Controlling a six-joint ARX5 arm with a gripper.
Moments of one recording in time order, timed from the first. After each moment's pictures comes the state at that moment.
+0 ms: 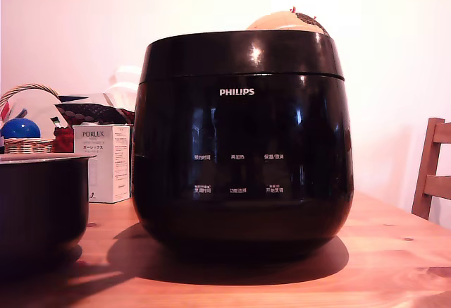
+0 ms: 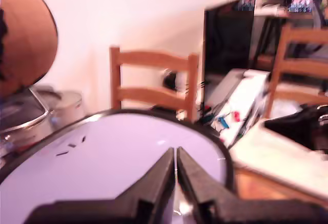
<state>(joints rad) -0.70 1.16 0.74 0.30 0.37 0.03</state>
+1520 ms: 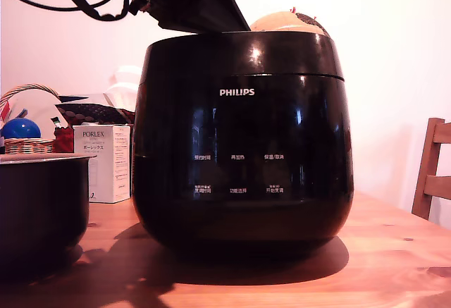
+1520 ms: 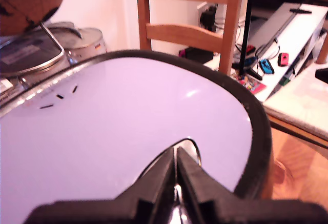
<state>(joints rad) -0.86 1.30 0.86 0.05 0.03 0.06</state>
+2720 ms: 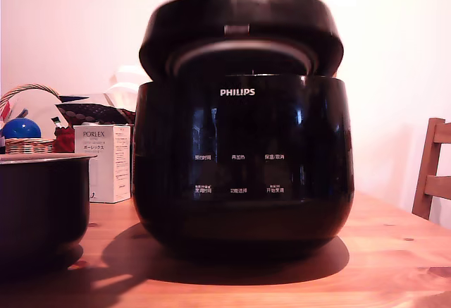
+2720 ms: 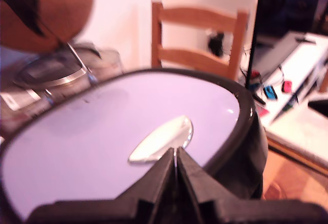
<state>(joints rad) -0.86 1.14 0.81 0.08 -0.01 0.00</state>
